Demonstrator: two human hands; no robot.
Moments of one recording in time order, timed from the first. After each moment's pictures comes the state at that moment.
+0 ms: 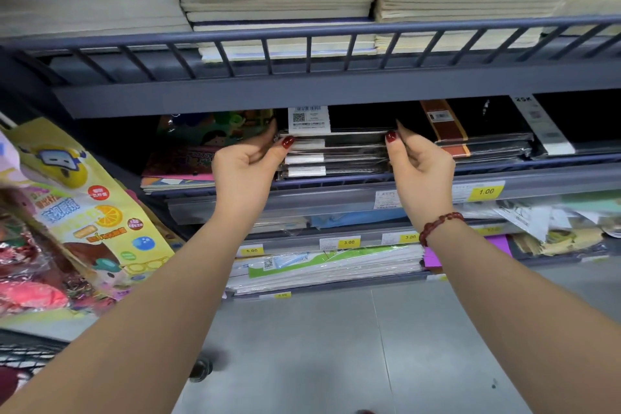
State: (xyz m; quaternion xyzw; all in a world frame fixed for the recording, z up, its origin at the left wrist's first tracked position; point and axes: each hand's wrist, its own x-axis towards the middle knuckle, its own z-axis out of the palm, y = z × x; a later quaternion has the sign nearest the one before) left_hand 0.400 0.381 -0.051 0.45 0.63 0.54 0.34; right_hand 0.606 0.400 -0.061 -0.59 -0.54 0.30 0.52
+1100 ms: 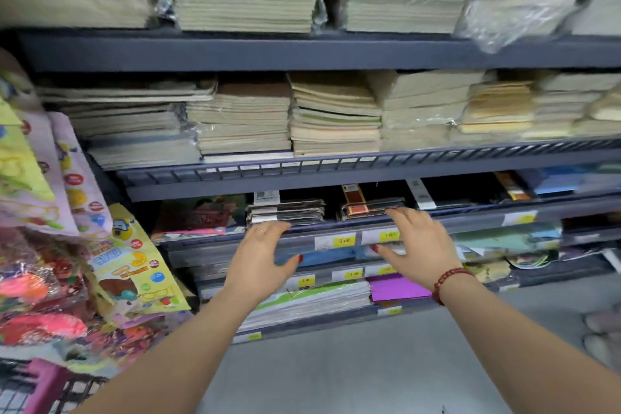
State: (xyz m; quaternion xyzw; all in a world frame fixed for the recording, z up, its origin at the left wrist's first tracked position) left_hand 0.453 0.294 0.021 0.72 0.62 0.24 0.20; right_hand 0.722 0.308 0.057 -0.64 -0.77 0.02 0.03
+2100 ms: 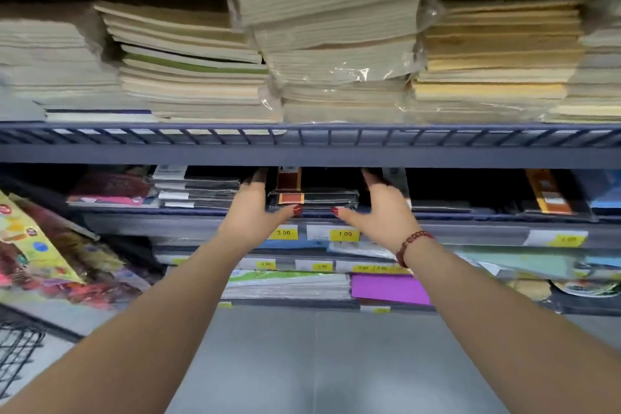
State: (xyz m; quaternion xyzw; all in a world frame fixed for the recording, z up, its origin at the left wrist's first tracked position) left_hand 0.609 0.395 -0.006 0.57 0.76 0.19 0.24; right_hand 0.816 0.437 -0.004 -0.59 -0.75 0.28 0.13
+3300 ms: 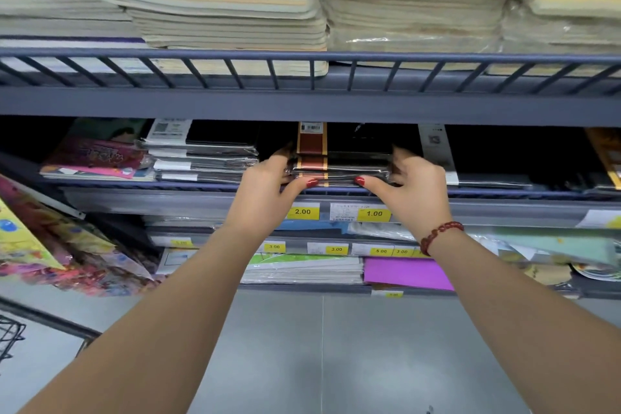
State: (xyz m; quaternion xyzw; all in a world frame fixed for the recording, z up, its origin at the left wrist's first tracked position) left_hand 0.588 0.399 -0.056 0.63 0.70 0.29 0.17; right_hand 0.792 0.437 -0.049 -0.61 -0.65 0.31 0.32
